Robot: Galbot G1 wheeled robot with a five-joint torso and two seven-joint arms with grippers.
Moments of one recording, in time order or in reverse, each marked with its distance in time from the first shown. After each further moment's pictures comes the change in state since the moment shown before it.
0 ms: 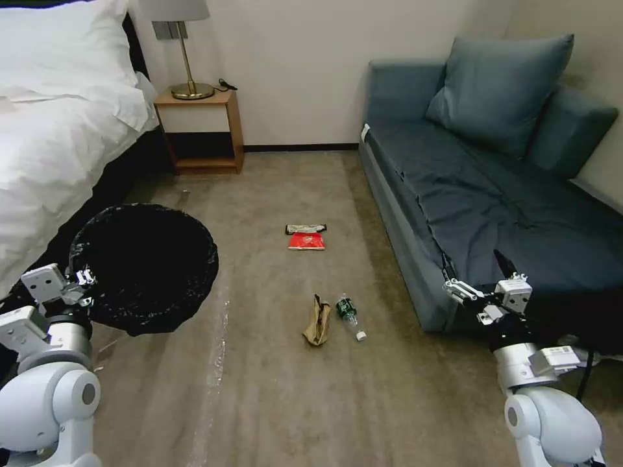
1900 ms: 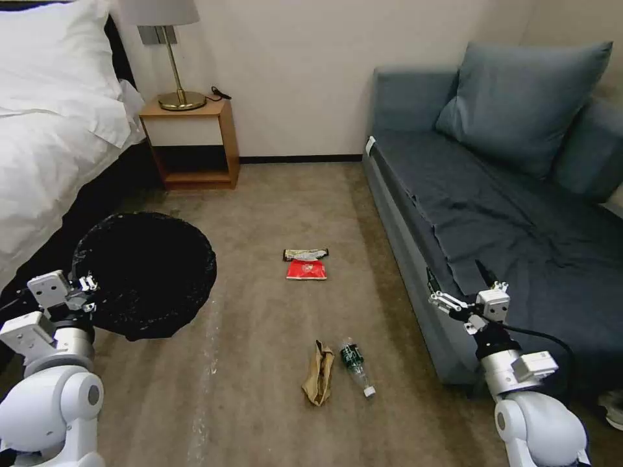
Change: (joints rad) left arm -0.004 -0.016 0.010 0.053 0.065 -0.041 0.041; right arm -0.005 -0.015 -0.054 -0.101 -0.064 0.098 -0.056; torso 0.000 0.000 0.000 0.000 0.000
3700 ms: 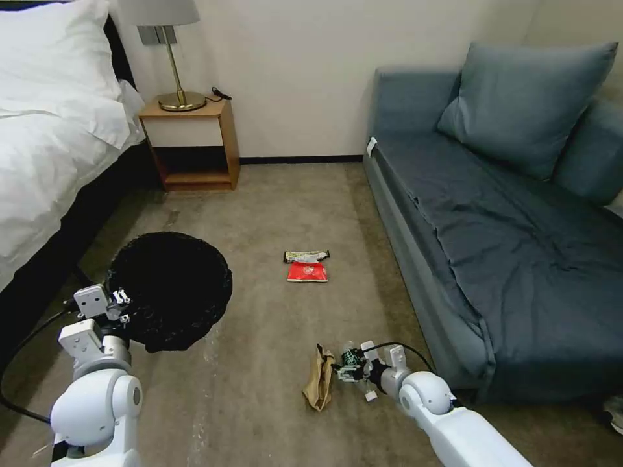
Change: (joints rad) left arm 0.026 -0.074 0.081 0.077 0.163 -0.075 -0.002; right arm 0.420 -0.214 -0.701 -0.701 0.325 -0.531 0.090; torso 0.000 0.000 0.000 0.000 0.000
